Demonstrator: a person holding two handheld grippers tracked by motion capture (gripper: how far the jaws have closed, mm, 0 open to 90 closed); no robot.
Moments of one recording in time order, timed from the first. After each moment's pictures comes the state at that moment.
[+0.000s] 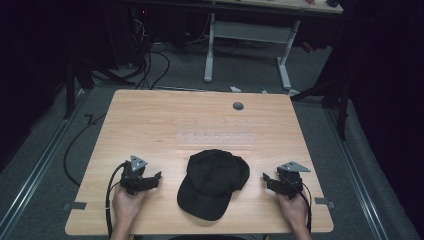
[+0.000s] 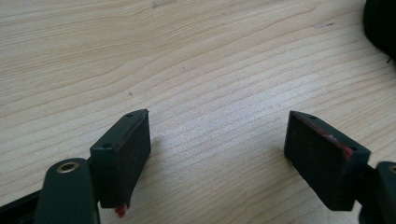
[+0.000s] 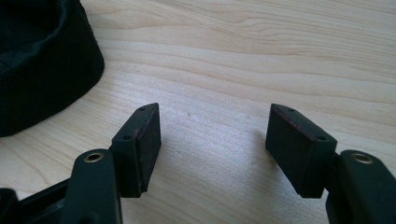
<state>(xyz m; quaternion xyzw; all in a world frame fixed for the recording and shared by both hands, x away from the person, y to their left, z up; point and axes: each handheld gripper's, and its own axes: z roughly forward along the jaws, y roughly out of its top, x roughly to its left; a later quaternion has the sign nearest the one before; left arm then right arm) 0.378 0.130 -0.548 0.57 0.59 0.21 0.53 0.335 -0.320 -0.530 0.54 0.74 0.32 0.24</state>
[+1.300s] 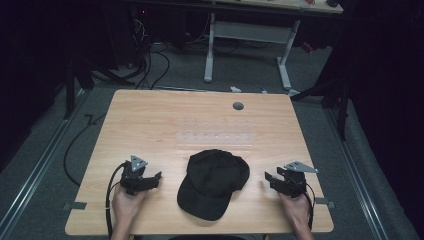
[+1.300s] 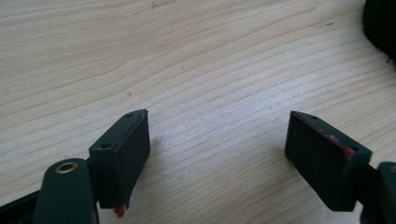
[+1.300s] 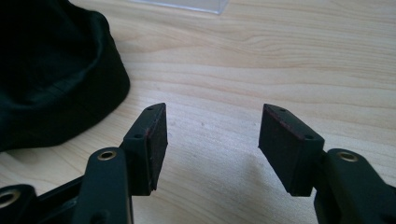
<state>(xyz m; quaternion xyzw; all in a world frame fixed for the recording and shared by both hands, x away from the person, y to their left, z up) 0.378 0.130 -0.548 0.57 0.59 0.21 0.53 0.327 -0.325 -0.516 0.54 0.73 0.36 0.22</state>
